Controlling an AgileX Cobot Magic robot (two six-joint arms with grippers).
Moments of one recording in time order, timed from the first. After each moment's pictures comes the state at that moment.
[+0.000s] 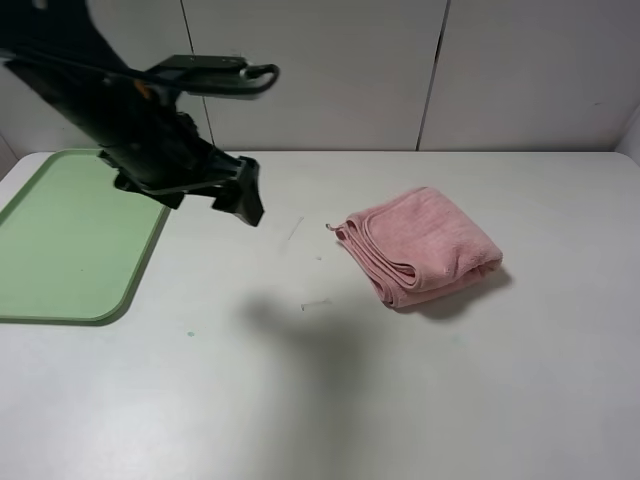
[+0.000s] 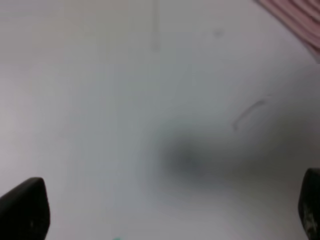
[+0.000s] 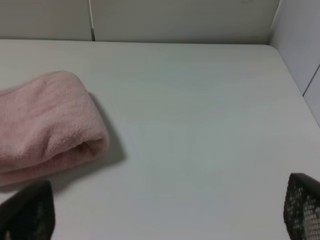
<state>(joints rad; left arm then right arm) -0.55 1.63 -1.10 -0.09 0.60 -0.05 0.00 0.00 -0.50 -0.04 1.03 -0.05</state>
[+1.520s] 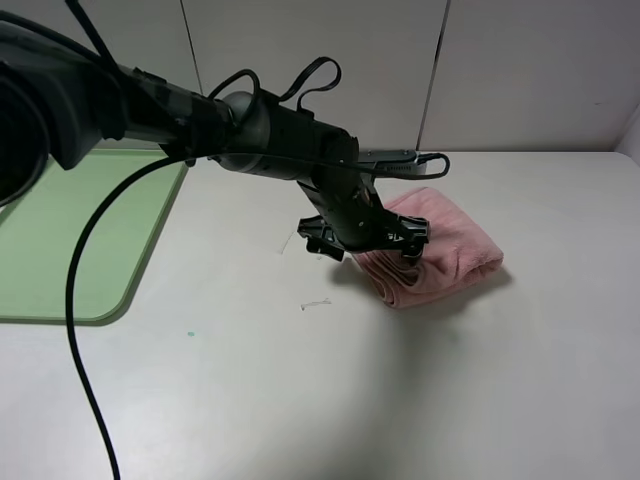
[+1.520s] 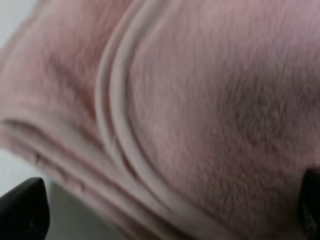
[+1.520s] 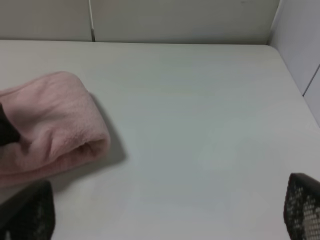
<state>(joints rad) -0.80 2.30 -1.58 -0.10 0.34 -0.41 0.00 0.00 -0.50 -0.04 1.03 -0.04</state>
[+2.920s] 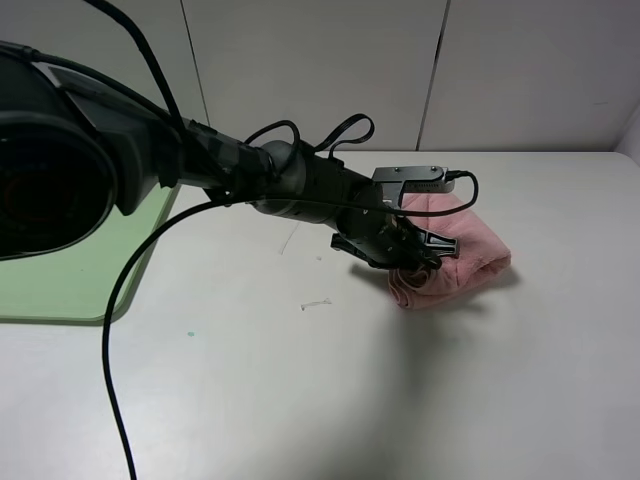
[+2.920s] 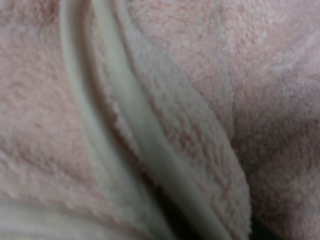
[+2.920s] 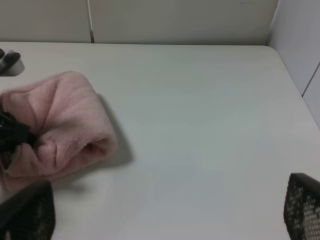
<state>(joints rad) -0.87 2.39 -1.60 -0.10 0.13 -0.42 0.00 0.00 -0.50 -0.05 1.03 -0.04</state>
